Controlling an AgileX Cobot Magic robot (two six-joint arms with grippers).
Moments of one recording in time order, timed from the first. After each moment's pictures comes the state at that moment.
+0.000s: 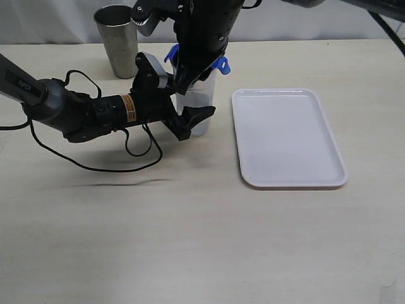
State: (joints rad) left arm -0.35 2.37 -1.20 0.89 -1.01 -0.31; right arm 0.64 2.04 -1.82 -0.18 1.00 -0.43
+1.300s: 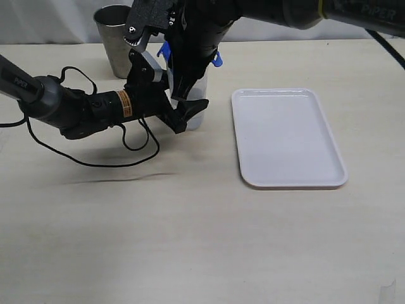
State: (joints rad) left arm -0.34 2.37 -1.21 0.86 -0.98 -0.33; right arm 0.67 2.04 -1.70 -0.32 0.80 -0.47
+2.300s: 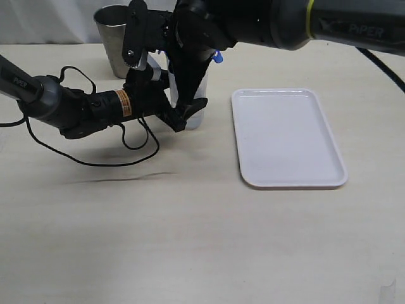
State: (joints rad) left arm -0.34 2.37 -1.21 0.85 -0.97 -0.34; right arm 0.71 2.04 -1.62 -0.56 0.70 -0.41
